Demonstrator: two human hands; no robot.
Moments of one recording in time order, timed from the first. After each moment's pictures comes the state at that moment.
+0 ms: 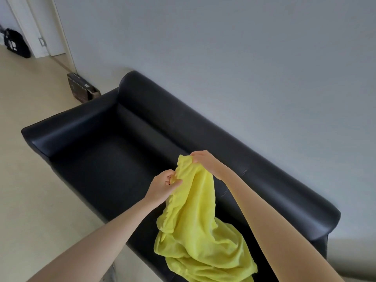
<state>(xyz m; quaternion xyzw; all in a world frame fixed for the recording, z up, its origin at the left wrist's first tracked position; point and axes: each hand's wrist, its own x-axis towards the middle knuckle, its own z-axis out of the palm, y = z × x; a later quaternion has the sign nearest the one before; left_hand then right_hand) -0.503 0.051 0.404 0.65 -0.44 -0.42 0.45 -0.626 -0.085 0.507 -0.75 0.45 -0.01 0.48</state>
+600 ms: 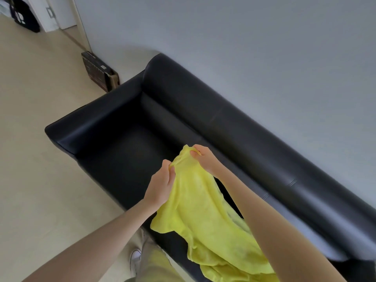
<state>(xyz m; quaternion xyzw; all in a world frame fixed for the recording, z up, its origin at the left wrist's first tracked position) -0.330 0.031 0.369 0.75 -0.44 -0.31 0.39 -0.435 -0.121 0.411 -0.75 0.46 -0.02 0.47</state>
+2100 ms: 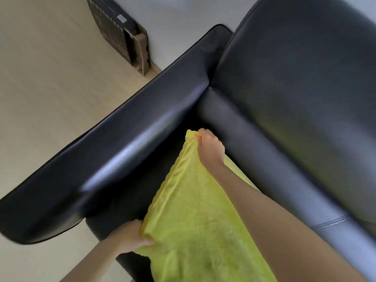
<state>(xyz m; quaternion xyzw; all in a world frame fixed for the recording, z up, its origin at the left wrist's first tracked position) 0.082 -0.068 0.020 0.72 -0.30 -0.62 -0.07 -0.002 -0.343 0.018 -0.84 0.50 0.02 0.20</state>
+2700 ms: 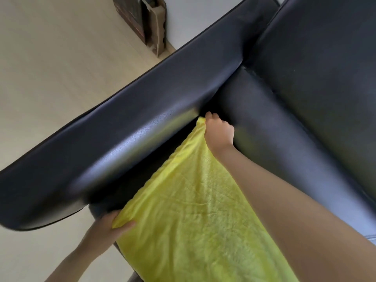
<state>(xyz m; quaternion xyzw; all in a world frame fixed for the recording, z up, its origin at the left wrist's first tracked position) 0.117 0.011 -0.025 0.82 -0.13 -0.53 0.19 0.041 -0.343 -0.026 -0.90 0.41 0.11 0.05</state>
